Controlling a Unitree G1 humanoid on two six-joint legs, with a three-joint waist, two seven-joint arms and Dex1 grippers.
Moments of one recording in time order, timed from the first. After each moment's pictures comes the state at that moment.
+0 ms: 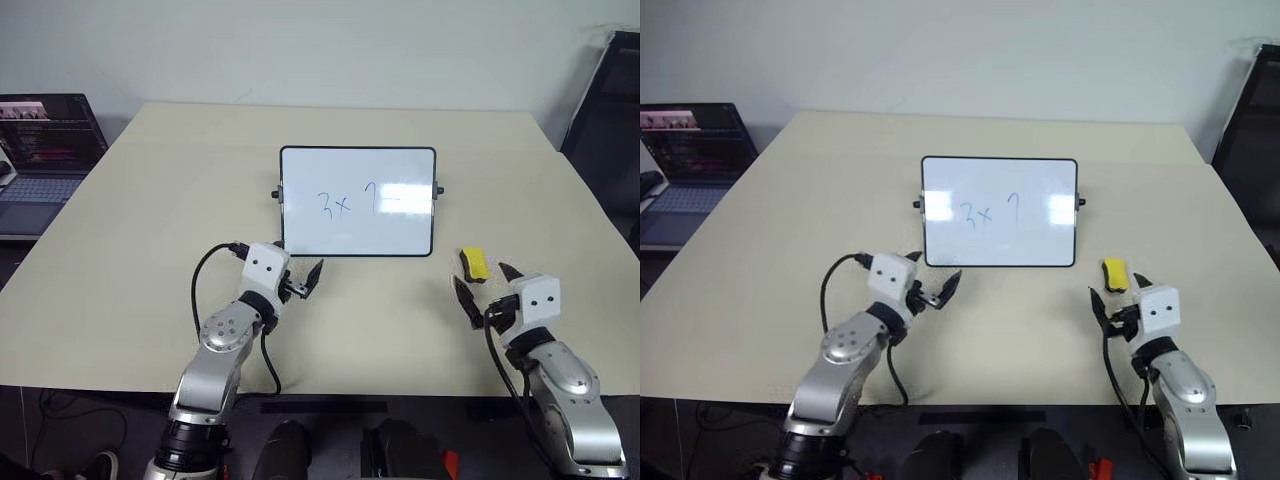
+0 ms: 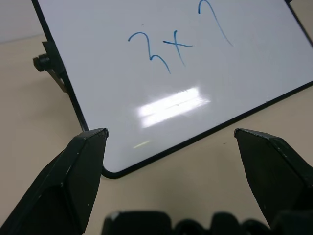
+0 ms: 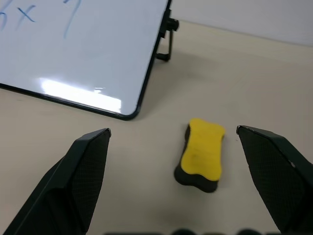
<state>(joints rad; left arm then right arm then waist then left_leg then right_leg) -0.13 0.23 -0.08 -0.28 -0.08 0.37 -0.32 0.12 -0.33 -0.16 -0.37 0.17 0.24 0.29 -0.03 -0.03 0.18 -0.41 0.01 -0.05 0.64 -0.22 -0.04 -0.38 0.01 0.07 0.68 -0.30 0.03</state>
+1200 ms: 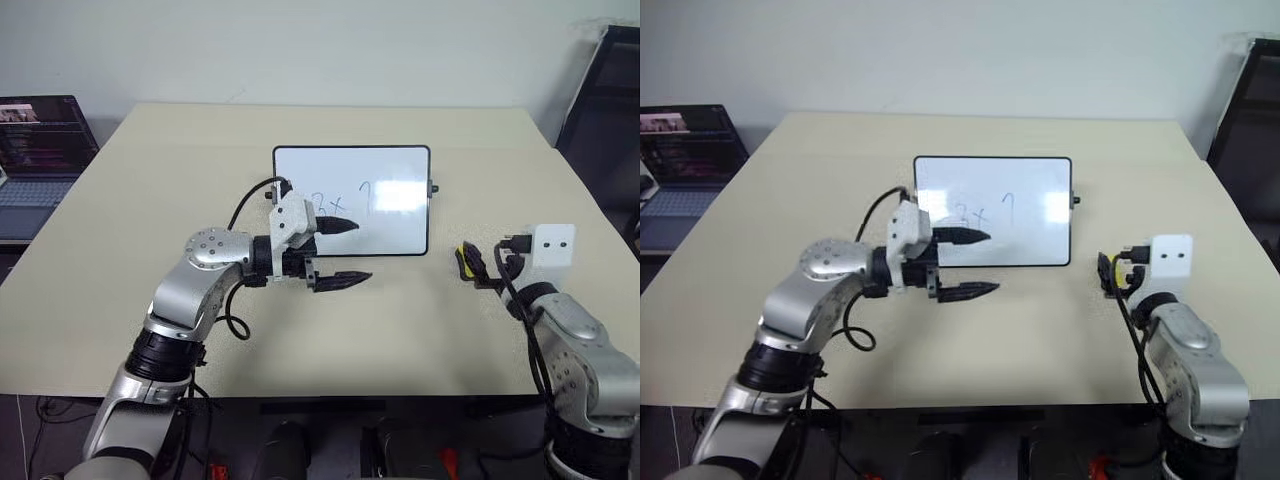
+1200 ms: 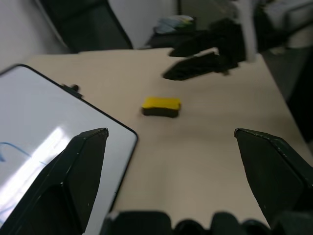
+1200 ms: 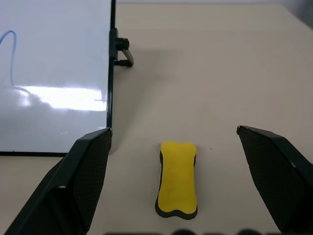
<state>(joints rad) -0.58 0.54 -0.16 -0.12 -0.38 0.39 -1.11 -0.21 -0.27 -0.27 -0.58 0.30 0.96 0.06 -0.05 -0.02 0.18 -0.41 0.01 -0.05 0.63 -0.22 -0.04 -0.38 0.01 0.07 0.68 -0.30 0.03</state>
